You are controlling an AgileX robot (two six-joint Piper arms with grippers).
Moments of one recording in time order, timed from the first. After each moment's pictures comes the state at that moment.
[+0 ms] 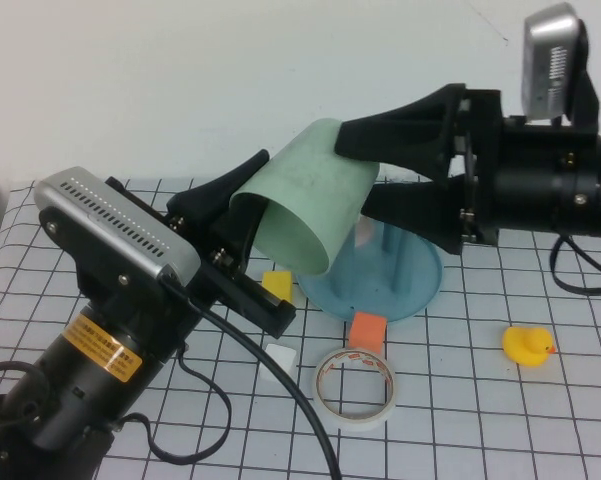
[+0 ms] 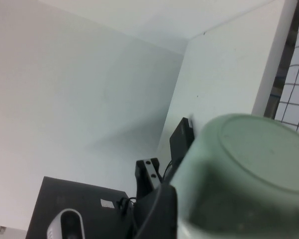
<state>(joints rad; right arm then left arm) 0.37 1.47 -1.04 1.70 0.84 -0.72 -0.58 1.35 -0.54 0.10 -1.09 0.09</state>
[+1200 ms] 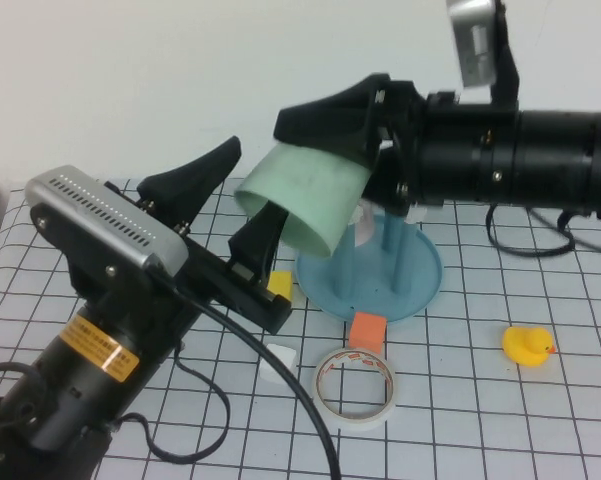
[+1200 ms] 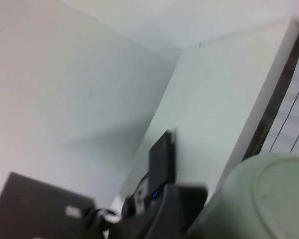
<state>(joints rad) 0.45 1.60 -1.19 1.71 0.74 -0.83 -0.58 1.35 -0.54 0.08 -1.09 0.03</state>
